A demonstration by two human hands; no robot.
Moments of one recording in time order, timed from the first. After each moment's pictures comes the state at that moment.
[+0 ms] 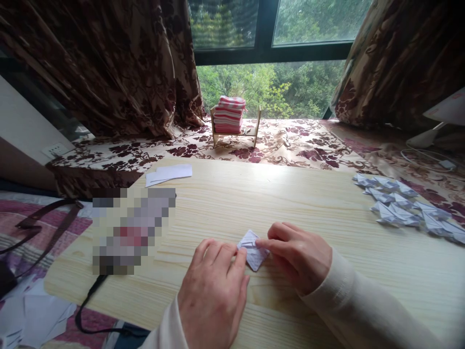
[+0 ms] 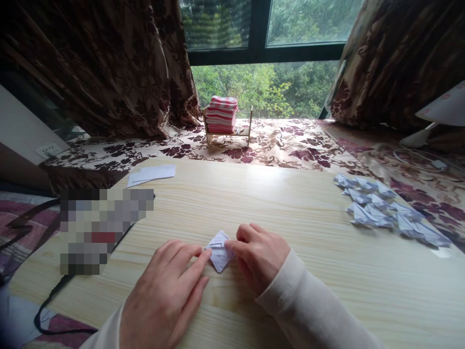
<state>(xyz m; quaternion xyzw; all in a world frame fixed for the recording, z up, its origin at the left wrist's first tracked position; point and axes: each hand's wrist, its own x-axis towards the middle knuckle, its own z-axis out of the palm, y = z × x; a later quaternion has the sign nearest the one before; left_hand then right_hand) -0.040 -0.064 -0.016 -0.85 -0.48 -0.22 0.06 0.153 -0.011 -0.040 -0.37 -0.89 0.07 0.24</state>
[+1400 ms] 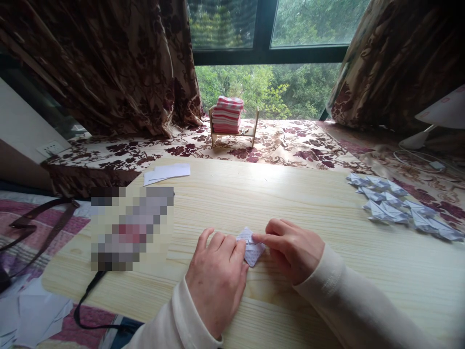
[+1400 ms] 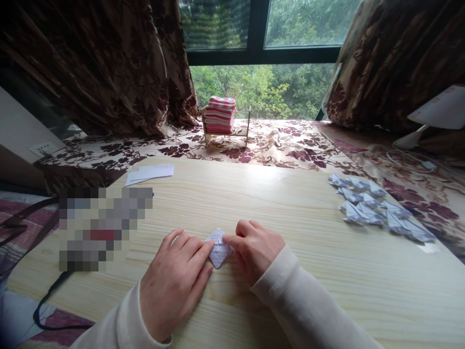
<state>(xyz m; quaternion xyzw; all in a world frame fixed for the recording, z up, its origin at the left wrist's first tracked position) -0.031 -0.054 -0.028 -0.85 -0.50 -0.16 0.01 0.151 -0.012 -0.036 -0.42 -0.89 0.05 0.19</state>
